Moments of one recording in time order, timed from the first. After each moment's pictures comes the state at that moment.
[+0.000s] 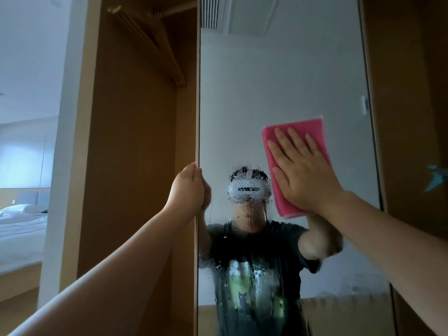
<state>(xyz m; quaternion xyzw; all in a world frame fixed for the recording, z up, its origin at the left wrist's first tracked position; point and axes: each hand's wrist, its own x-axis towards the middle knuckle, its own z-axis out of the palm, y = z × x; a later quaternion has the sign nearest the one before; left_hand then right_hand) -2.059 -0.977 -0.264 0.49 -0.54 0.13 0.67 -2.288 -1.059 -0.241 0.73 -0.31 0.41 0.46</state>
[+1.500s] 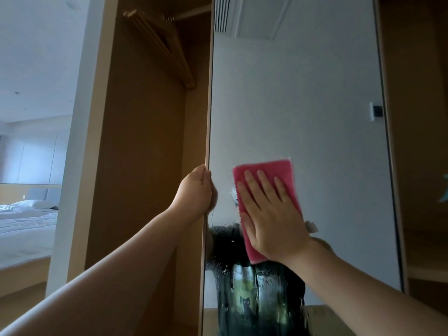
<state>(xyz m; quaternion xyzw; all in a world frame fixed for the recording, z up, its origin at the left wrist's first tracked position) -2.053 -0.968 -0.261 0.51 -0.57 0.14 0.63 -2.218 -1.051 -0.314 0.74 -0.24 0.42 0.46</state>
